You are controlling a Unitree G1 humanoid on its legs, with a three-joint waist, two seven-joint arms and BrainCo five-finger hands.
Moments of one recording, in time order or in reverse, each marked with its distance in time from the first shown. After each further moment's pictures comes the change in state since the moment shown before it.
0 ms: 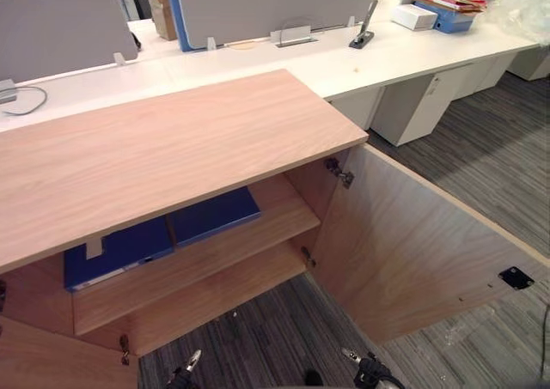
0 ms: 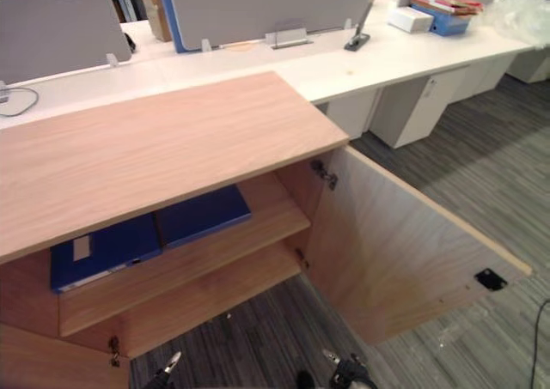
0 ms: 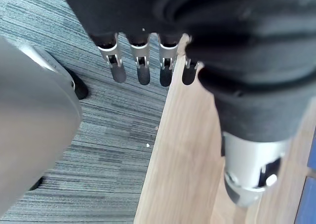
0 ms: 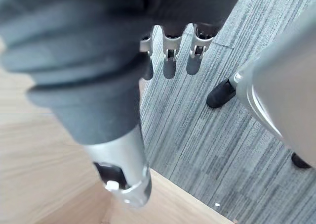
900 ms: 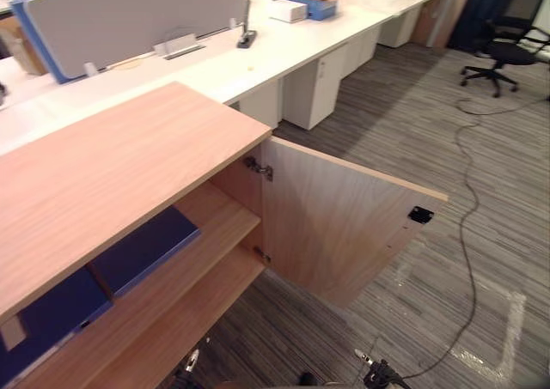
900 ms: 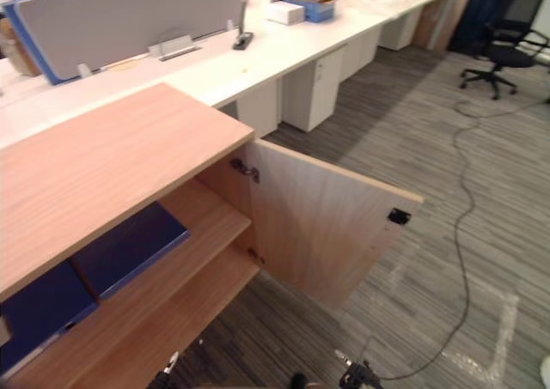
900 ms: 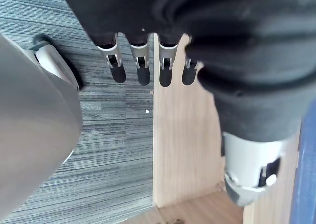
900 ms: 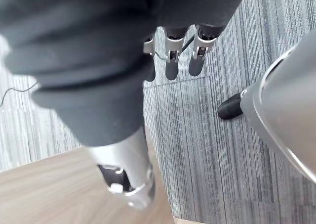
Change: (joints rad) left arm 0.014 -0.057 0.125 -0.043 0.015 0.008 0.011; right arm -0.001 0.006 -0.131 -0.009 -0.018 0.013 -0.011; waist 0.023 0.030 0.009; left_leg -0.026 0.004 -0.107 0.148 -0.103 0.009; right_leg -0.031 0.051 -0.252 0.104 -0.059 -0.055
